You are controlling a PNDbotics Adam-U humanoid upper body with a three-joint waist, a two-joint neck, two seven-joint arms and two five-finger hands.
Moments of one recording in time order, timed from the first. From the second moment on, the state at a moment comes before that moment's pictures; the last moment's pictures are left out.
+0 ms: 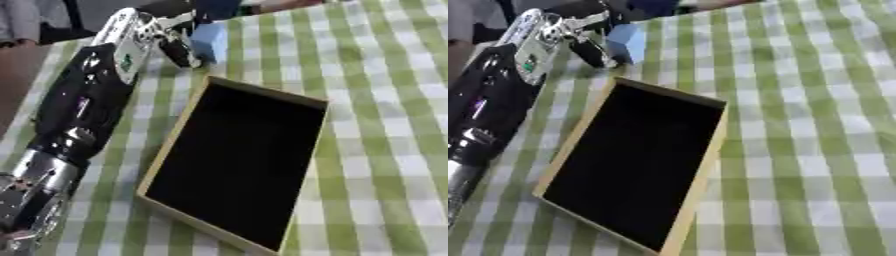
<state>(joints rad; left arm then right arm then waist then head) -1.34 0.61 -0.08 -0.88 -0.97 -0.17 -0.44 -0.21 -0.36 -0.21 -1.98 0.16 -0.12 -0.44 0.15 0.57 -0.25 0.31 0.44</state>
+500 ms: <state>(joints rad) -1.34 0.61 -0.08 -0.88 -0.97 -0.16 -0.42 -0.20 -0.37 -0.21 -1.98 0.16 -0.12 -0.44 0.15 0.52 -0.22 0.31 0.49</state>
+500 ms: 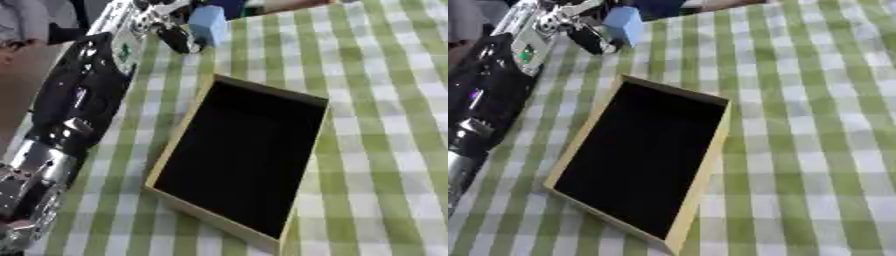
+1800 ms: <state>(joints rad) -1.15 0.53 -0.44 -1.40 -0.55 -0.04 -0.53 -0.14 -0.37 -0.22 -1.98 0.14 -0.11 -0.45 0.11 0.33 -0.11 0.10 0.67</state>
